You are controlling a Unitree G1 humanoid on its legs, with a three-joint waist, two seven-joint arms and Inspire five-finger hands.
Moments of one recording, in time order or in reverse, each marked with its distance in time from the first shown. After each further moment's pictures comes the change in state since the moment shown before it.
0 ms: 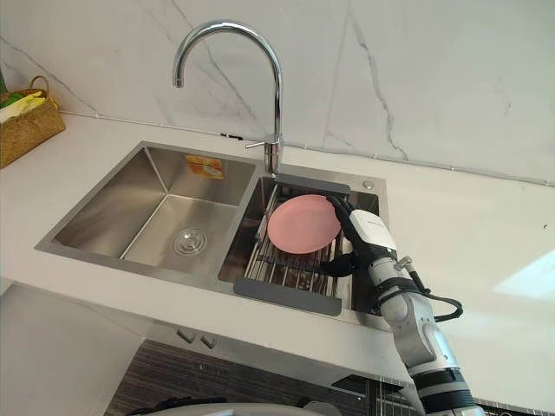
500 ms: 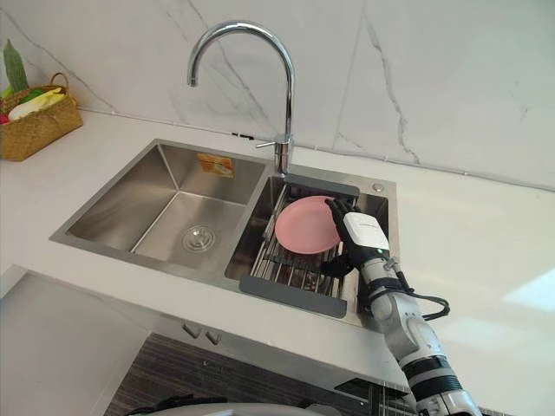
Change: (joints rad) left arm 0.017 -0.006 0.002 -0.036 0.028 0.003 -0.016; right arm -0.079 0.014 0.081 0.169 -0.114 0.006 -0.173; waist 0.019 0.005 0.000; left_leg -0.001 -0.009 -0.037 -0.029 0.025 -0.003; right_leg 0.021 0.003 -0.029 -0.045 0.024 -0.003
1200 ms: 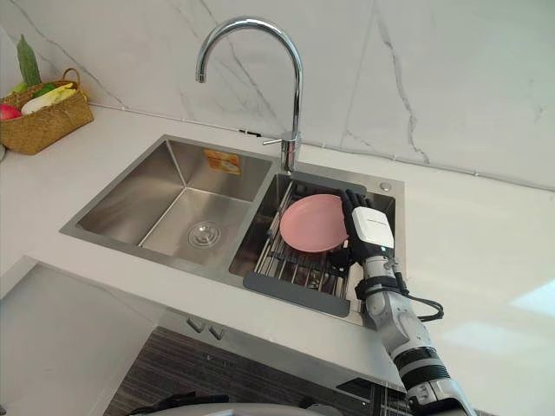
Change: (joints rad) left arm 0.015 -0.005 0.002 -0.031 0.000 0.000 -0.007; right arm -0.042 0.037 -0.001 0.096 0.005 0.024 -0.164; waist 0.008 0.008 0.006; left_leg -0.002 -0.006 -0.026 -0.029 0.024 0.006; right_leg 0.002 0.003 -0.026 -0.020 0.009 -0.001
